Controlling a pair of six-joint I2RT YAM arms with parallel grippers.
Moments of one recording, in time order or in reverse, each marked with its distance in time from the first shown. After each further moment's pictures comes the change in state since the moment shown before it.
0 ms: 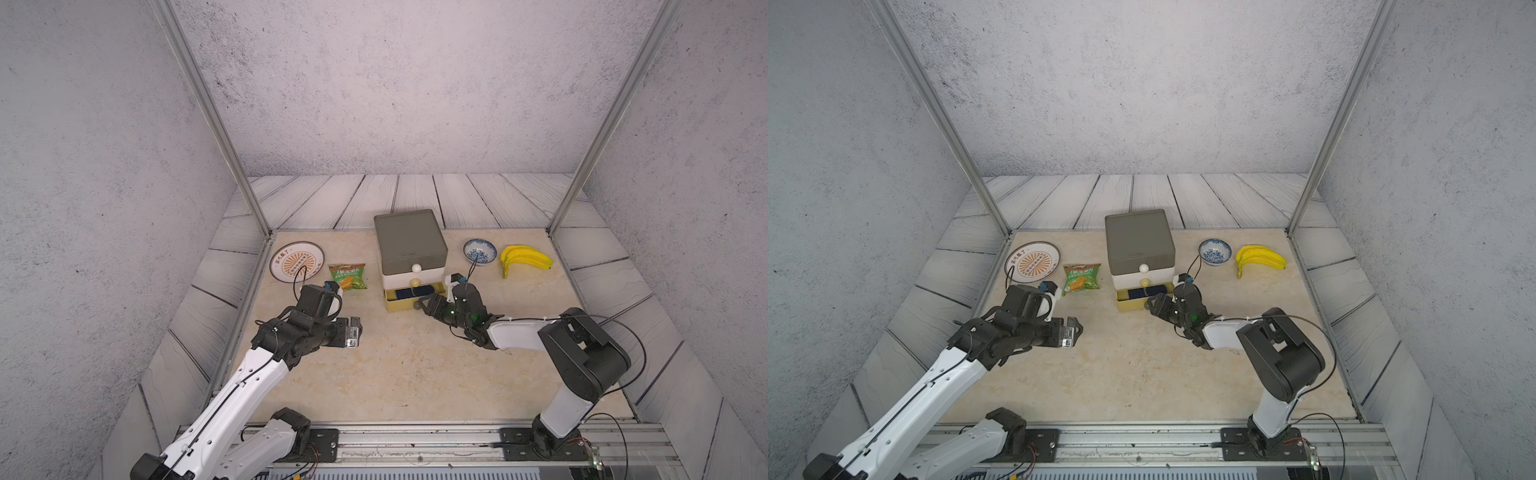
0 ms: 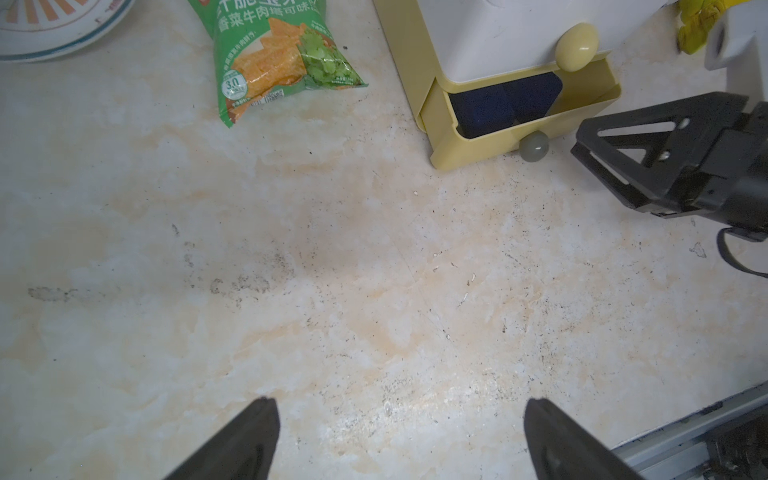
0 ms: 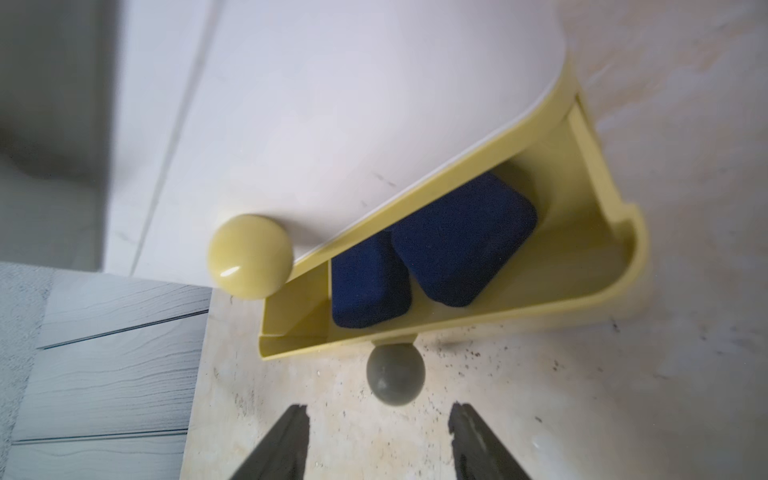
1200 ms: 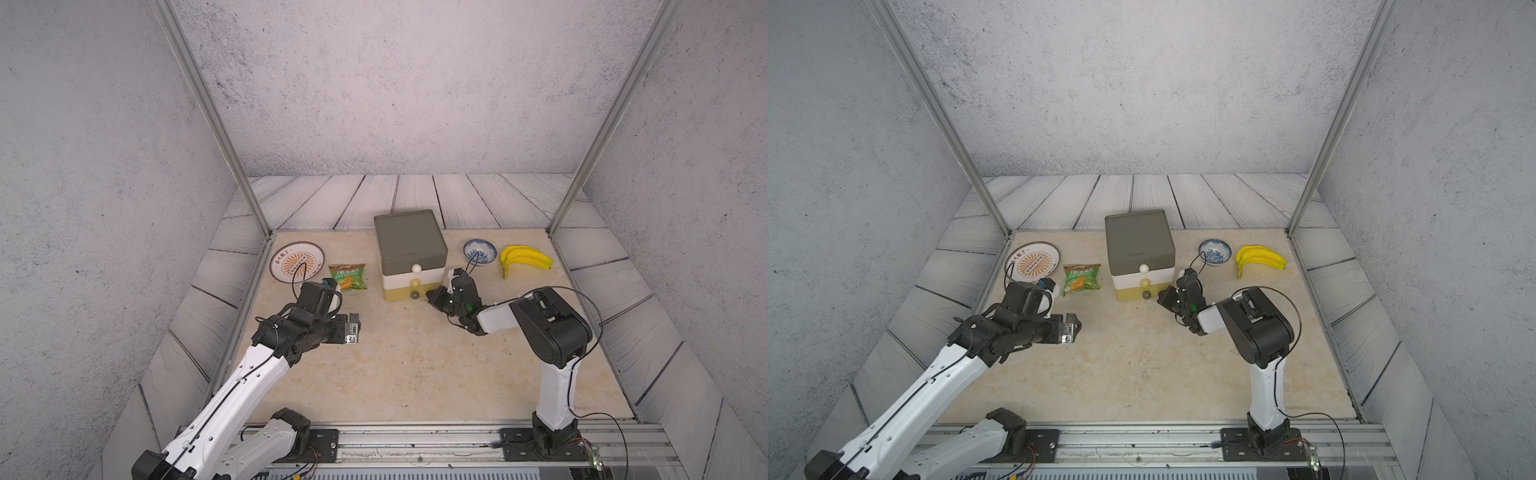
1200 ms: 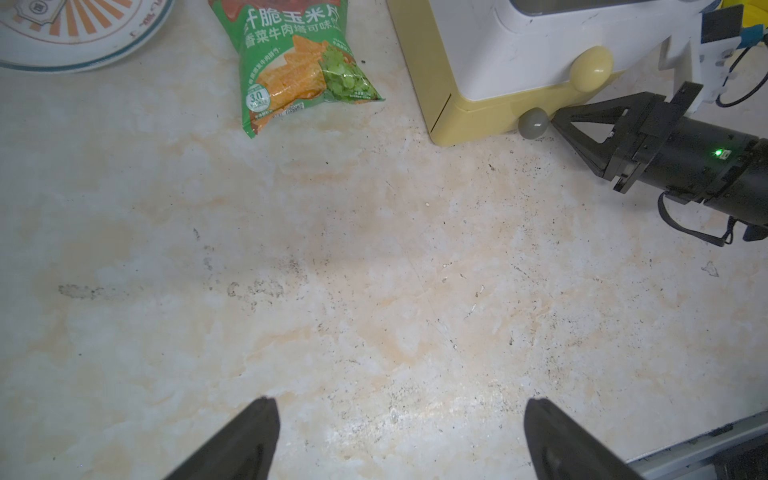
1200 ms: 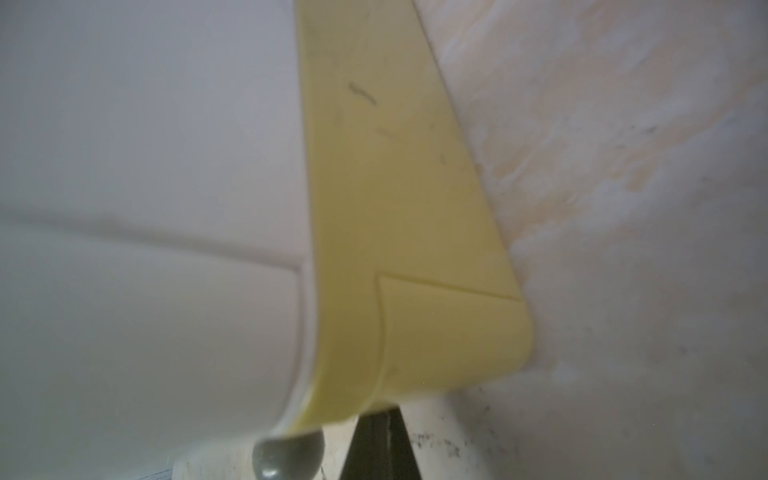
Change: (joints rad) left arm 0.007 0.024 0.029 -0.004 -0.046 -0.015; right arm -0.107 0.339 0.170 0.158 -0.030 0.058
